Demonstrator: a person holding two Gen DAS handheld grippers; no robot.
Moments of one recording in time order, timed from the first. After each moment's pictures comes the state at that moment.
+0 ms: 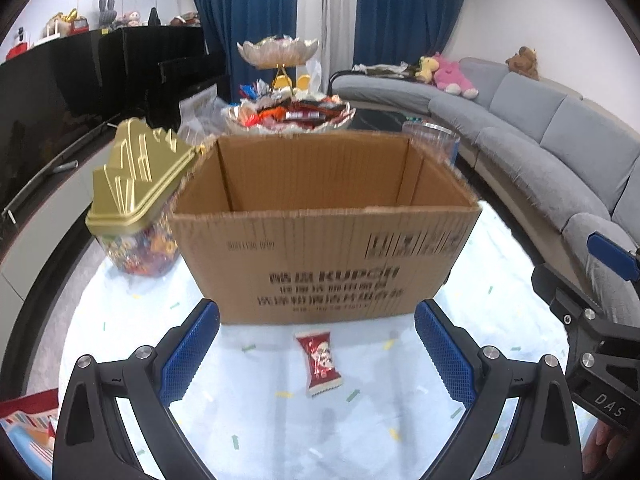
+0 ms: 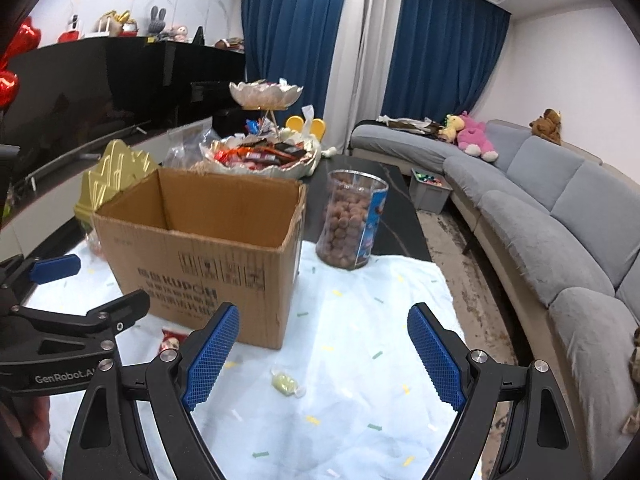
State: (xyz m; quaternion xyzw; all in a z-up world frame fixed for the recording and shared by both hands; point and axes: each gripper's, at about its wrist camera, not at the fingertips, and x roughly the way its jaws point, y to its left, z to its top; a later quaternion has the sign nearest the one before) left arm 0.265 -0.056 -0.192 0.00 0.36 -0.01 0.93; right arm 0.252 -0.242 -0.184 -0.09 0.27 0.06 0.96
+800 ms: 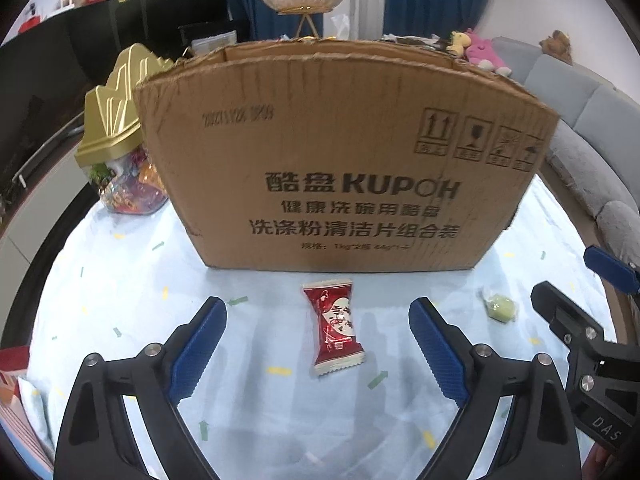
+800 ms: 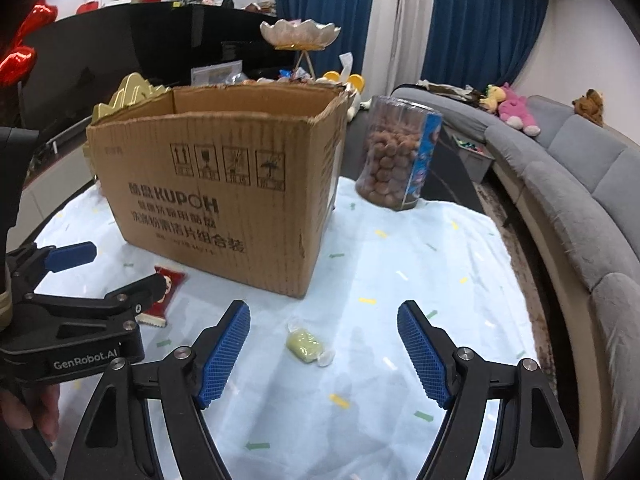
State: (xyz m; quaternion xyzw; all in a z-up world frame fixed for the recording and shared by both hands) left arm 0.282 -0.056 -0.271 -0.01 0.41 0.04 0.91; right arm 0.281 -0.237 -0.261 -0.09 0.34 0.13 0.93
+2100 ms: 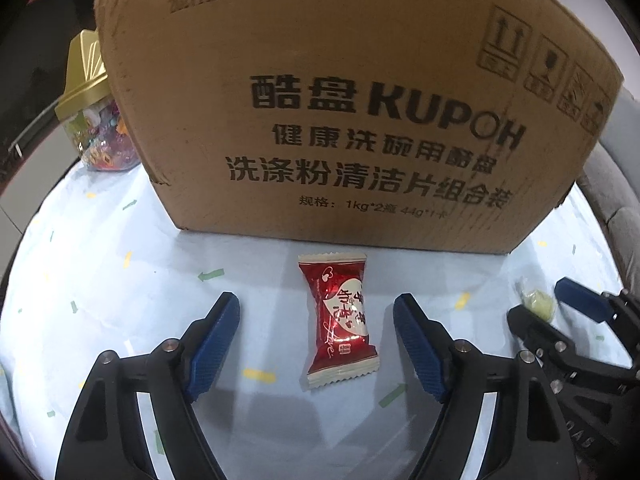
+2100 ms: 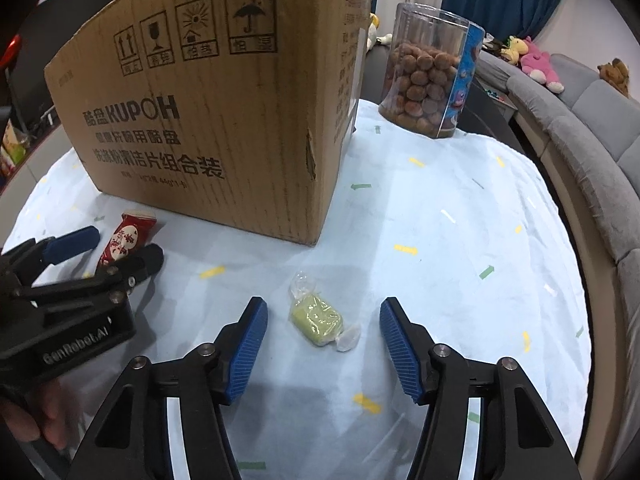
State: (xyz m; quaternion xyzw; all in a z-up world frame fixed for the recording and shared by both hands) left arm 0.312 -0.041 -0.325 -0.03 0.45 0.05 0.89; right arm 0.318 -0.224 -0.311 -0.08 0.44 0.14 0.88
